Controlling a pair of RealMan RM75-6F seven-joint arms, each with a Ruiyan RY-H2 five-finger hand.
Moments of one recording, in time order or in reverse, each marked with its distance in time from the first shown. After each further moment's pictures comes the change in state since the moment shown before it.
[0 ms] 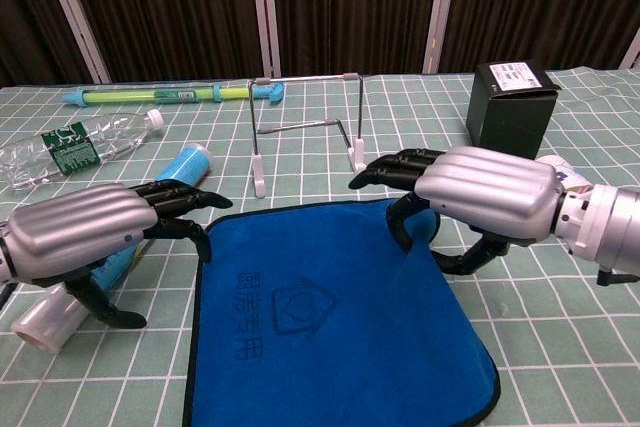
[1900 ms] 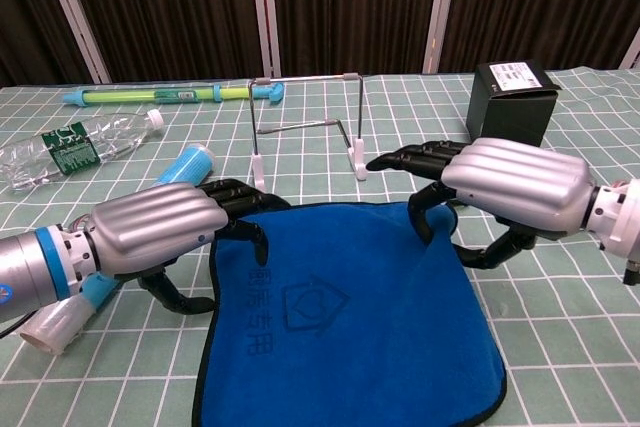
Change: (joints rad) left arm -0.127 -0.091 0.010 -0.014 -0.121 -0.054 0.118; right arm -0.039 0.038 0.000 -0.013 -0.015 0.041 0.042
